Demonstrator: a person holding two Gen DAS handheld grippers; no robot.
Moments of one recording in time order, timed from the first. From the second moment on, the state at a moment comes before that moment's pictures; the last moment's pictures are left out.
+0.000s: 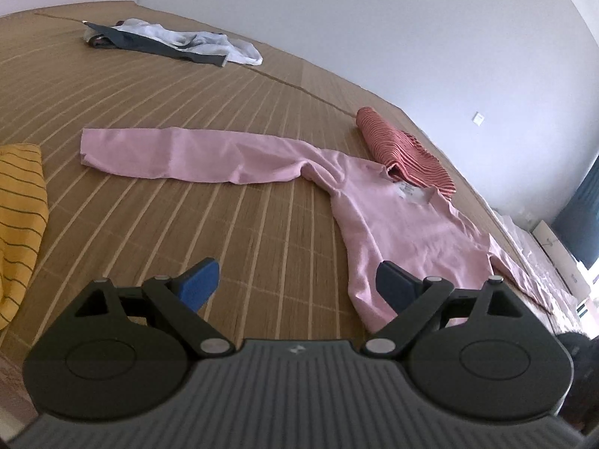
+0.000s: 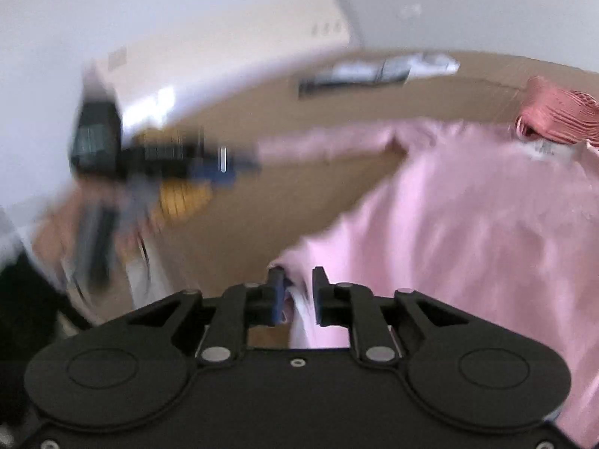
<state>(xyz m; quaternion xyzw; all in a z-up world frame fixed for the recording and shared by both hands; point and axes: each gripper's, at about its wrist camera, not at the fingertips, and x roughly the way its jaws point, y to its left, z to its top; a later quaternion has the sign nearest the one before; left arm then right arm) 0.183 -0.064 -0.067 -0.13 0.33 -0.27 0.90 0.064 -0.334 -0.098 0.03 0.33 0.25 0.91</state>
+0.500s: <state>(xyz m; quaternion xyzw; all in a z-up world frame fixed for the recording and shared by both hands) 0.182 -0.073 -0.074 -0.11 0.34 -0.27 0.89 0.027 -0.229 -0.122 -0.34 0.23 0.25 0.88</state>
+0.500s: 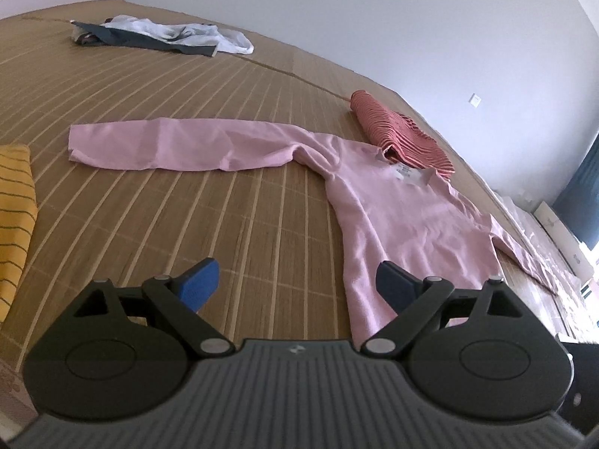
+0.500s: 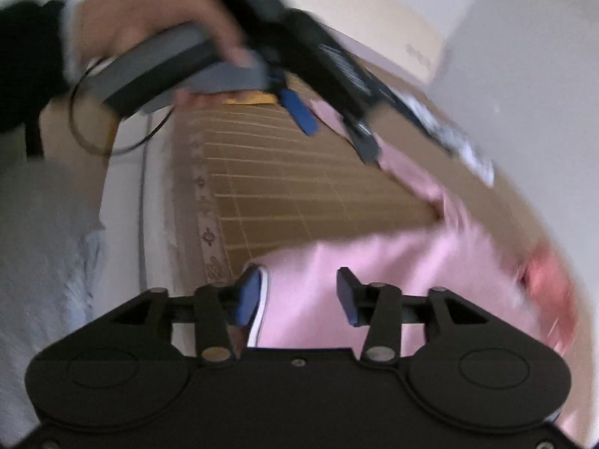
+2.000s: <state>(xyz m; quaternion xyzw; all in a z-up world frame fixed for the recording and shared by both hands) 0.205 -0.132 -0.148 -0.38 0.48 -0.44 0.65 0.060 -0.409 -0.086 0.29 0.24 0.21 0.90</state>
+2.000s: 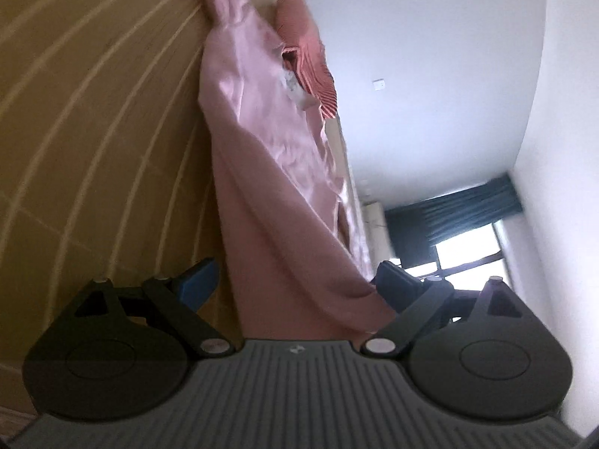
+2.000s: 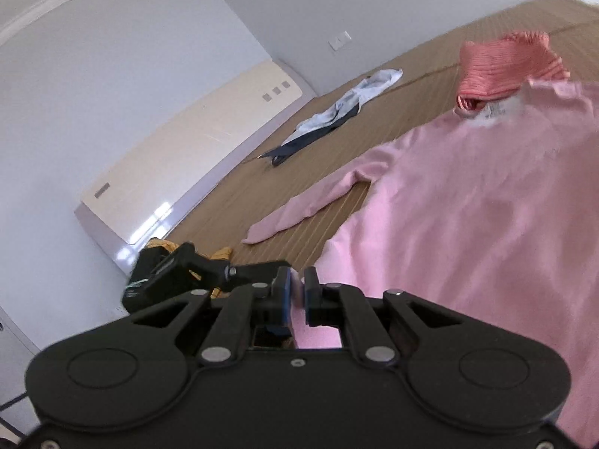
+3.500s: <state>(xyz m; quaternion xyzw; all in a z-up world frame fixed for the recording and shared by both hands) 0.179 -0.138 -0.115 -0.09 0.46 -0.37 0.81 0.000 -0.437 -0.137 -0.10 0.42 0.00 0.90</state>
